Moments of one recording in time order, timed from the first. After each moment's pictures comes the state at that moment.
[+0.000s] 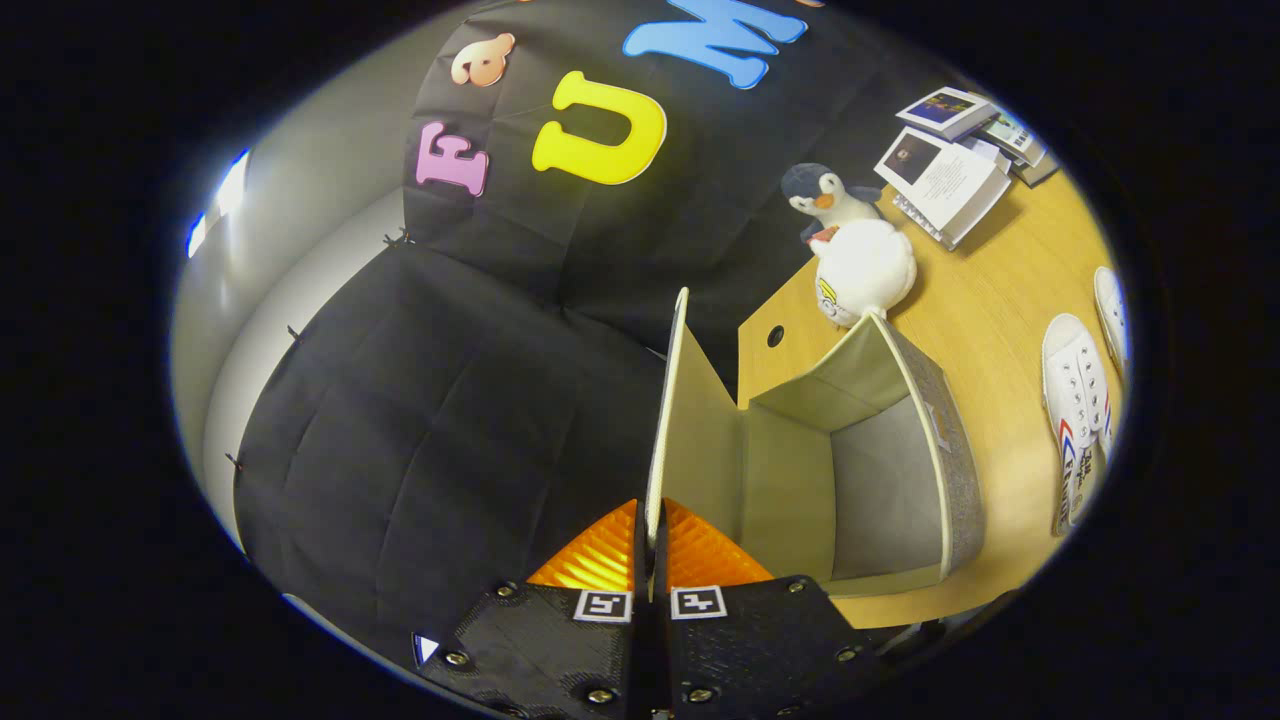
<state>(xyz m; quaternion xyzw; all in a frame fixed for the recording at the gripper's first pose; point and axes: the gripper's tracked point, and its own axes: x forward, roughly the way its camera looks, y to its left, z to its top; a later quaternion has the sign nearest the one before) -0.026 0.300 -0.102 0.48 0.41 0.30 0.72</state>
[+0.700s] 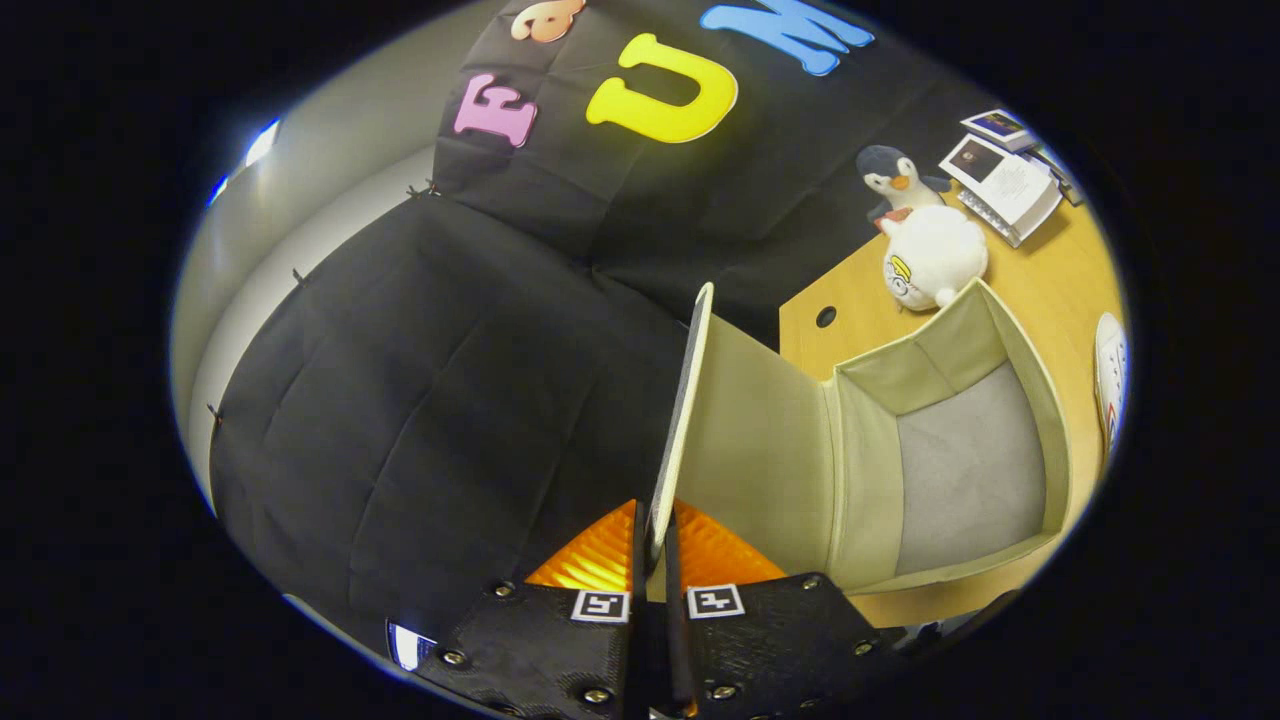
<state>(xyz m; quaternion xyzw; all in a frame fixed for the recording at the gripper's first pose) -0.041 0.406 -0.068 0.44 0.41 0.34 0.73</state>
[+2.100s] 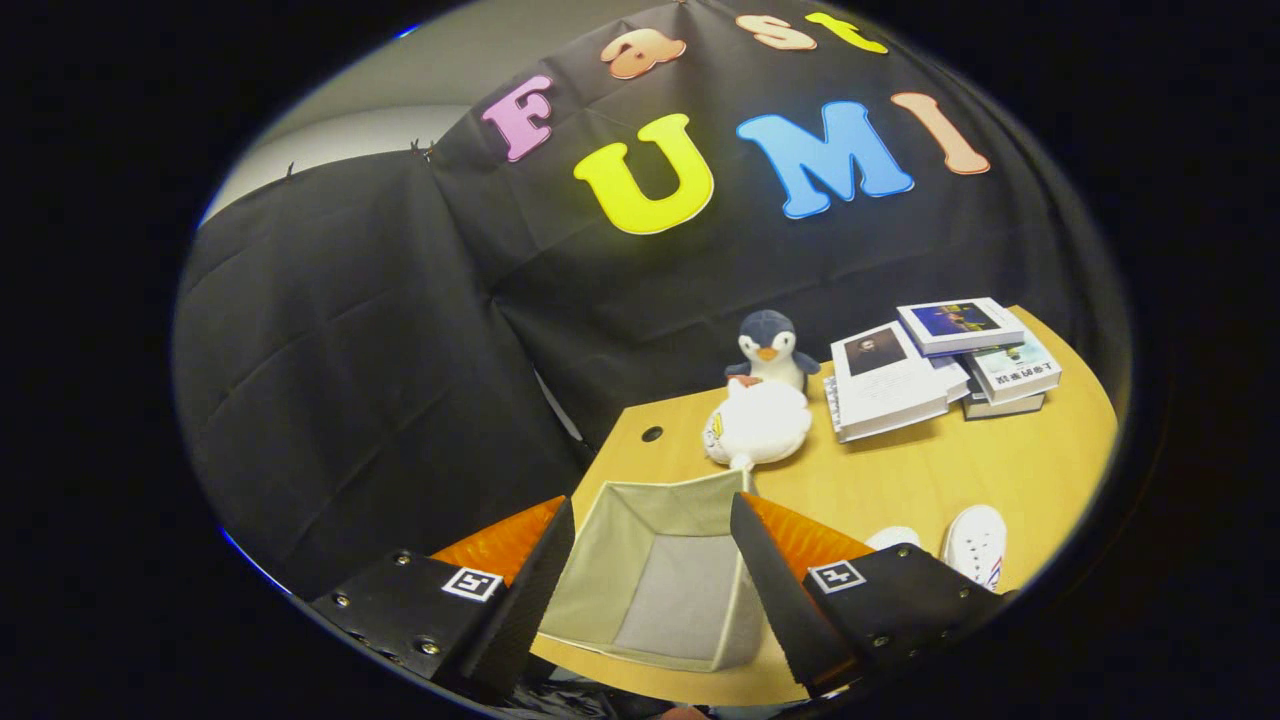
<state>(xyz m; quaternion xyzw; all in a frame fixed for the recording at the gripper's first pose) 0.017 0.199 -0.140 0.21 0.33 0.20 0.90</state>
